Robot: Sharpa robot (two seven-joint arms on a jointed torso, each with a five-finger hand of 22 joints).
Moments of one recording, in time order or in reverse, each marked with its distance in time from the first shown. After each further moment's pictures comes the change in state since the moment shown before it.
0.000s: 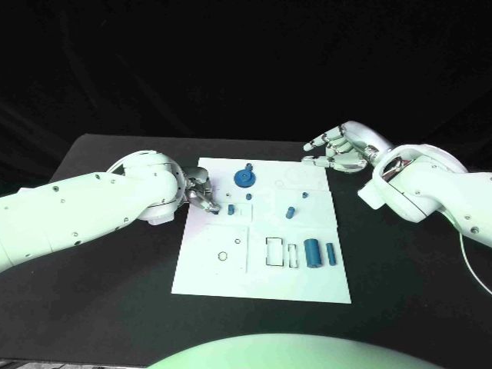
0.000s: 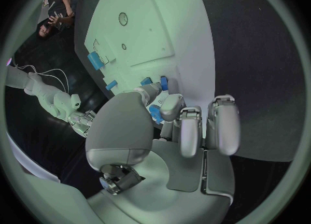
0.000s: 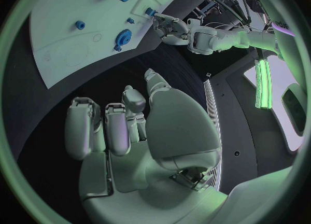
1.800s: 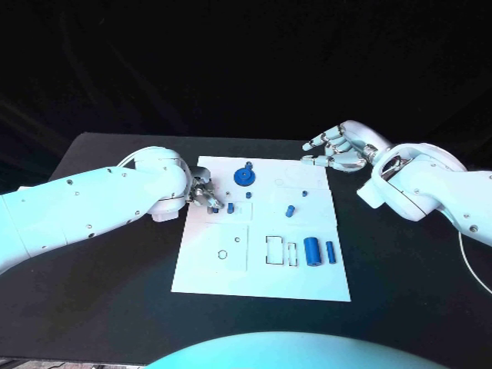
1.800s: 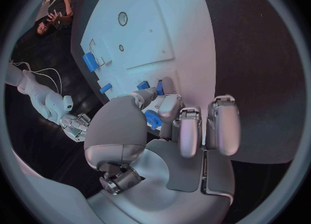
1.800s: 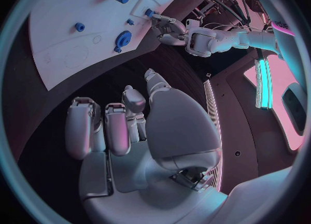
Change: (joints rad) left arm 0.004 0.056 0.002 -0.049 0.028 0.061 -0.086; left_hand -0.172 -0.013 -0.001 0.006 0.005 0.059 -0.034 0.020 -0.006 0.017 -0.017 0.012 0.010 0.000 -0.007 0.000 0.000 0.000 0.004 -0.004 0.000 0.000; right arm -0.001 0.002 -0.001 -0.002 0.002 0.007 0.000; right_hand 0.000 0.000 -0.003 0.003 0.002 0.004 0.004 0.000 0.000 0.000 0.000 0.000 0.000 0.000 0.000 -0.005 0.000 0.000 -0.004 -0.004 0.000 -0.002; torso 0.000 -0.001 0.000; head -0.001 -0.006
